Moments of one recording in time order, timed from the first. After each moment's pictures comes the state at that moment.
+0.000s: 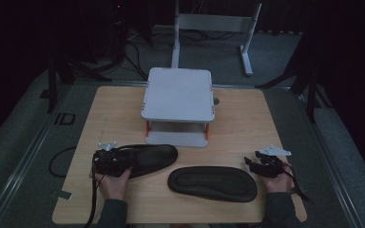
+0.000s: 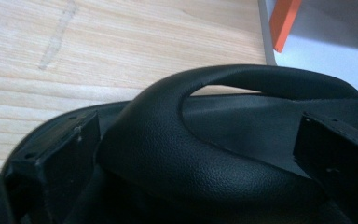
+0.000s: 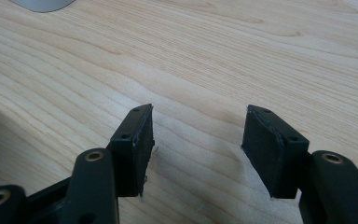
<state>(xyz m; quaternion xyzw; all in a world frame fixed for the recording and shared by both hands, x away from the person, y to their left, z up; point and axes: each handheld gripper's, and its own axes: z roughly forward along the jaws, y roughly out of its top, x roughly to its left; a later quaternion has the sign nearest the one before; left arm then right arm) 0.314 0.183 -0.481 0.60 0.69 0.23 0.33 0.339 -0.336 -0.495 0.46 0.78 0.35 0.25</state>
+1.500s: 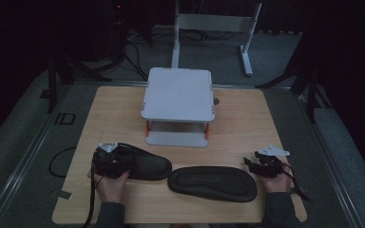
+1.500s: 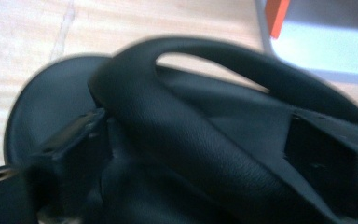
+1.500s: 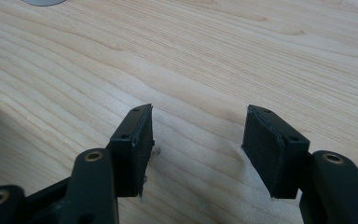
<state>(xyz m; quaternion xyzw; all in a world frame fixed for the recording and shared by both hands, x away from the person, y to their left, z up) 0.305 0.183 -0.478 0.63 0.67 0.24 0.31 0.339 -0.334 -0.497 0.45 0.79 0.34 0.25</state>
